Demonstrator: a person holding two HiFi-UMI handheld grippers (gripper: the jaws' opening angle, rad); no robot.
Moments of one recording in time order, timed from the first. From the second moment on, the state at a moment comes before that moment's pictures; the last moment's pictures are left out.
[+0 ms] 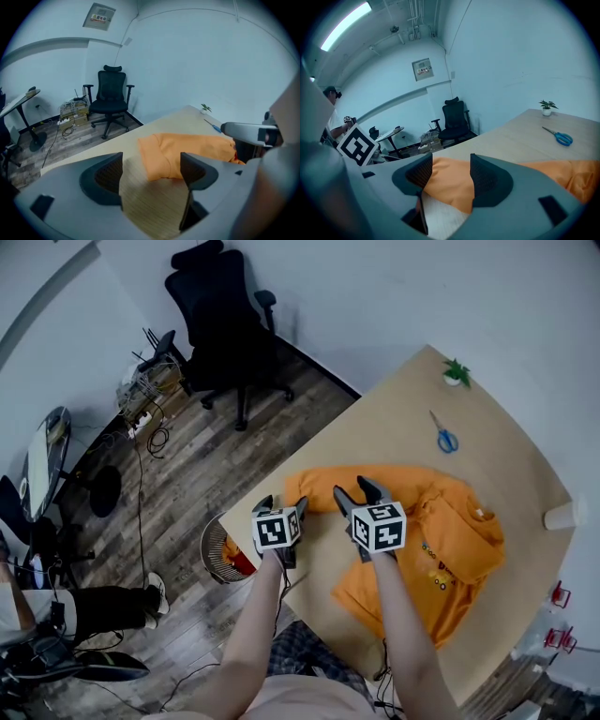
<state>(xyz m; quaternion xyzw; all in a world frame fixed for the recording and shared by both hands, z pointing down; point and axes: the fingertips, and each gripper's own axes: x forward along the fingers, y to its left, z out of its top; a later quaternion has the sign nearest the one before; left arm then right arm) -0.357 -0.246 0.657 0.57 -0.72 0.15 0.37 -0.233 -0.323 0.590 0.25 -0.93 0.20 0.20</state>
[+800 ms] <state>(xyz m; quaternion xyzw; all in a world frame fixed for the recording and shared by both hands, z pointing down) -0.350 -0.263 0.676 0.55 -0.71 0.18 0.39 -0.195 -0.319 0.596 0.27 -0.92 0.20 0.21</state>
